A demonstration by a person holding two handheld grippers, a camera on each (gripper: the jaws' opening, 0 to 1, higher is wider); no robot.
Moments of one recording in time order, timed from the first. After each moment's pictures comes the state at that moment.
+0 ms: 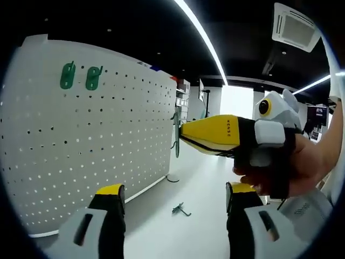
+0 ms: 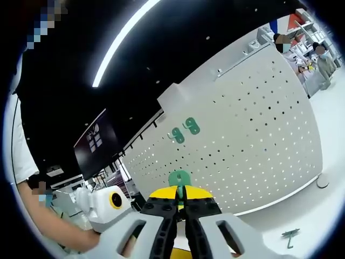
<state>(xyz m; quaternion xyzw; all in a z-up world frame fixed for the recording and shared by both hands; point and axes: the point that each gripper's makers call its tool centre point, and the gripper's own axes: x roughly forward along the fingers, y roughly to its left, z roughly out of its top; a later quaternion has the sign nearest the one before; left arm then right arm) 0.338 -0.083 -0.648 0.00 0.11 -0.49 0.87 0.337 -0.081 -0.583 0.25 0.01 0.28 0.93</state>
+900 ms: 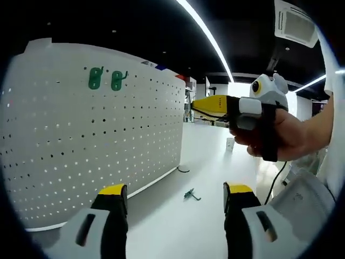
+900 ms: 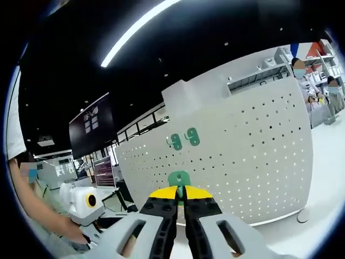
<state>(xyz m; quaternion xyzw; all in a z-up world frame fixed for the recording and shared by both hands) 0.325 -0.021 -0.655 0.01 0.11 -0.46 0.88 0.349 -0.093 -0.561 0.15 0.00 0.26 0.95</state>
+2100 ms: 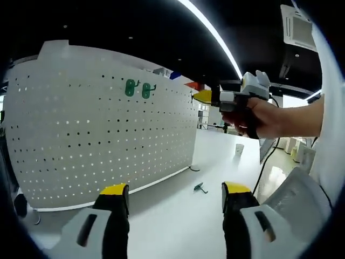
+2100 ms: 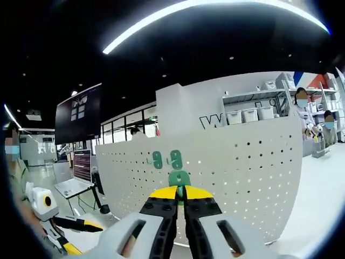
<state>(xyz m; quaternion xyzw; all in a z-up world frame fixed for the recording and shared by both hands) 0.297 0.047 -0.652 -0.02 0.09 -0.40 0.91 0.390 -0.113 -0.518 0.06 -0.03 0.20 0.98</state>
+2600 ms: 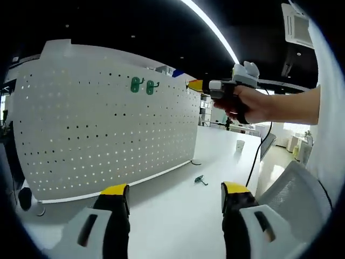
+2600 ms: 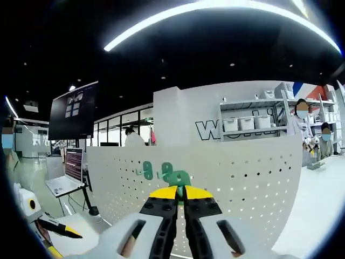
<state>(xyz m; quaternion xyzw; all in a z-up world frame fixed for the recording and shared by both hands) 0.276 0.065 -0.663 -0.01 0.10 -0.40 0.91 0.413 -0.119 -0.497 0.03 -0.04 0.18 0.98</state>
